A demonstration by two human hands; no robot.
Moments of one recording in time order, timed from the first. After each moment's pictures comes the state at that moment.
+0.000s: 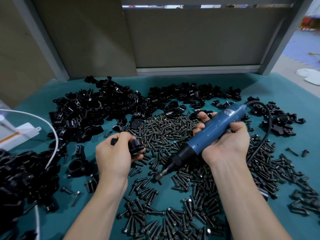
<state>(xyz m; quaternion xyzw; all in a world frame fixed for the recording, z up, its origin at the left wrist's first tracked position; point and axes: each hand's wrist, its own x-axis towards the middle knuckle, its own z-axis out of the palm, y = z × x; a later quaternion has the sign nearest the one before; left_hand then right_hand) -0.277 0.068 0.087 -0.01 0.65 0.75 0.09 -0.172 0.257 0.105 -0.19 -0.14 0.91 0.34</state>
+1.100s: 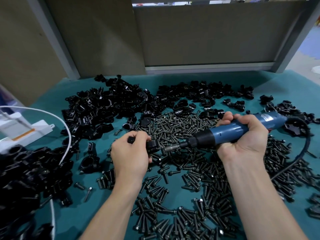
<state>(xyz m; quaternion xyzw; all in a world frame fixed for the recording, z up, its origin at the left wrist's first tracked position) -0.272 0.070 0.081 0.03 0.73 0.68 0.05 -0.172 0.254 0.117 -0.18 -0.08 0.88 0.43</state>
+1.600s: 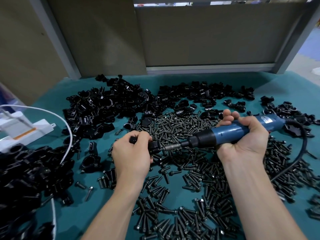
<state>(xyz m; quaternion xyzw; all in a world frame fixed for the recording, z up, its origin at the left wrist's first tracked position) -0.274 0.070 0.074 0.05 0.74 0.67 0.04 -0.172 0.251 0.117 -0.17 -0.09 0.89 0.42</state>
